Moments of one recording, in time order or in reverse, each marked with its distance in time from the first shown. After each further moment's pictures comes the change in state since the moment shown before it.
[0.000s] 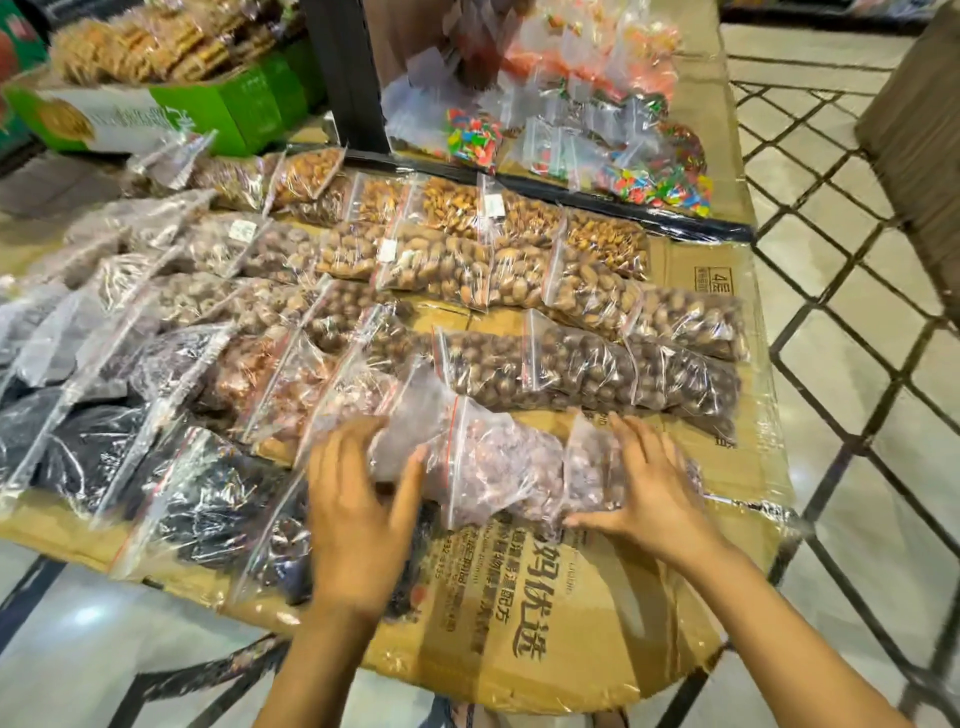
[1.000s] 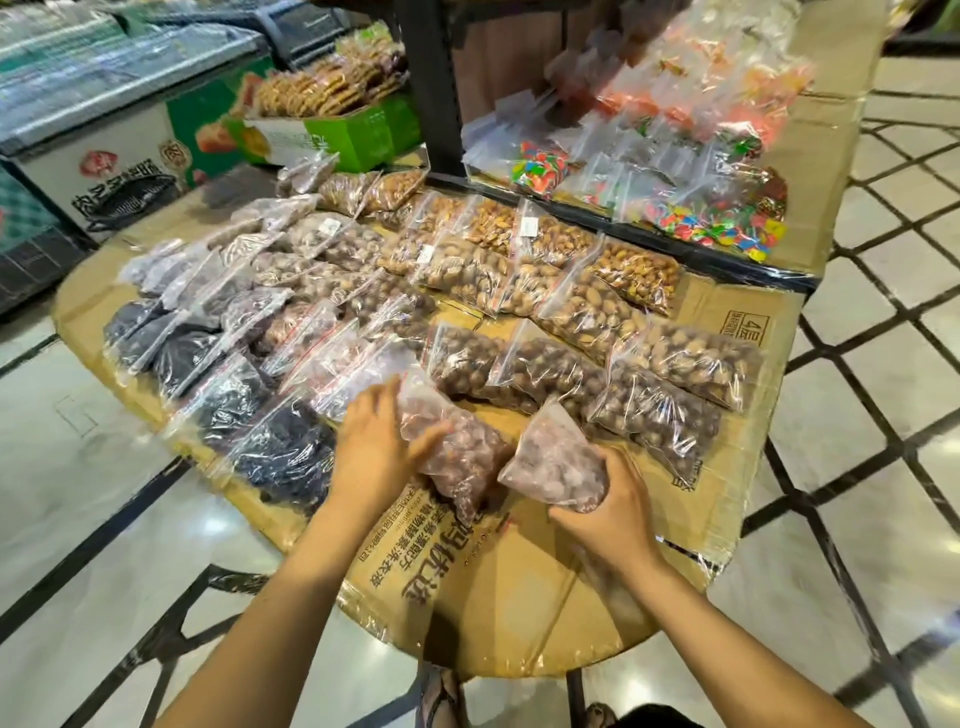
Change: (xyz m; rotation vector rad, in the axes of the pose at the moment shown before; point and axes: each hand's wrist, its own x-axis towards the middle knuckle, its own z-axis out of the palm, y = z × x) left_hand -0.017 0.065 0.073 0.486 -0.218 -0.263; right_hand -0.004 0.076 -0.007 0.574 0.154 -0.150
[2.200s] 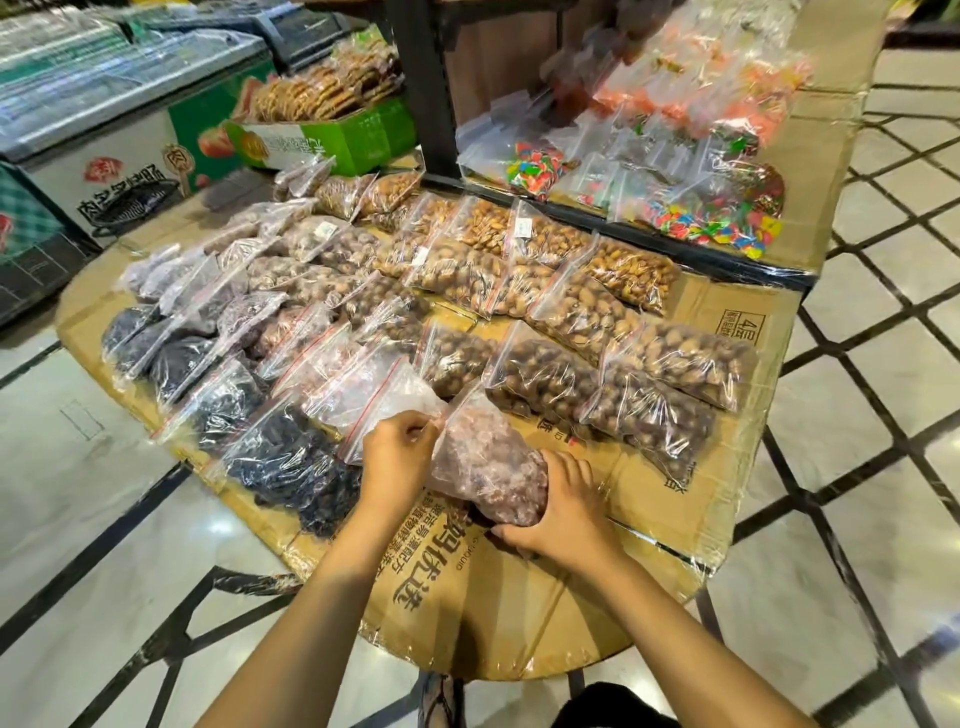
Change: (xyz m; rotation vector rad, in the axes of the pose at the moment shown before) left_hand 0.001 0.032 0.017 -0.518 0.070 -0.202; right_hand 0.009 0.008 0.030 -0.310 -0.290 -0.059
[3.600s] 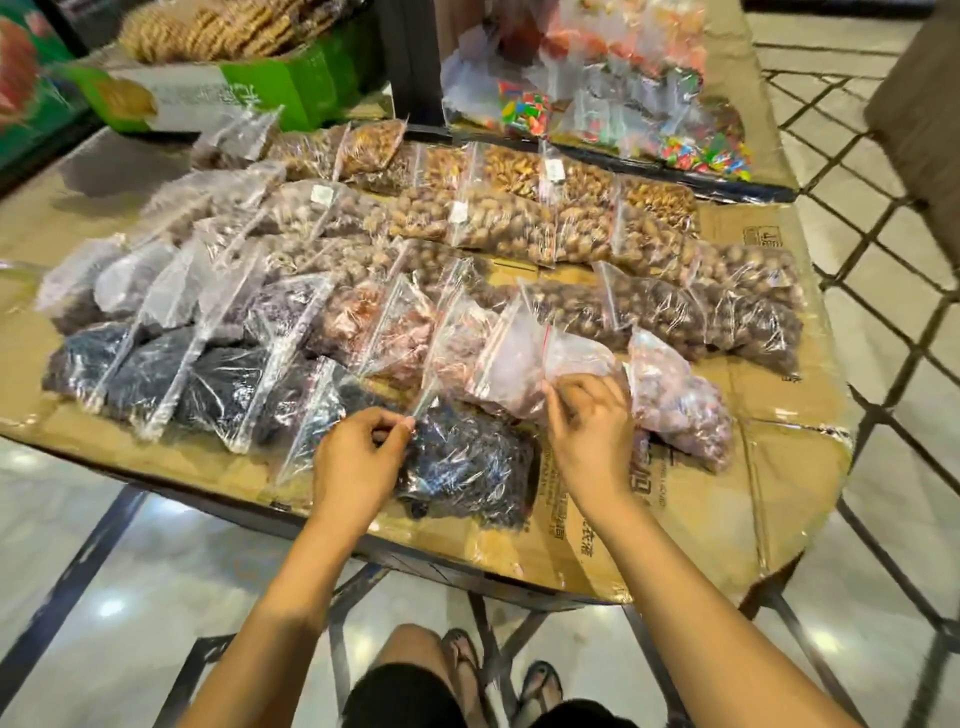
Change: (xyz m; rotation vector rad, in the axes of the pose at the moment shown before) left_hand 0.096 -0.170 -0.183 -0.006 -0.288 0.119; right_hand 0.050 -0.228 0.098 -0.102 0.813 0.148
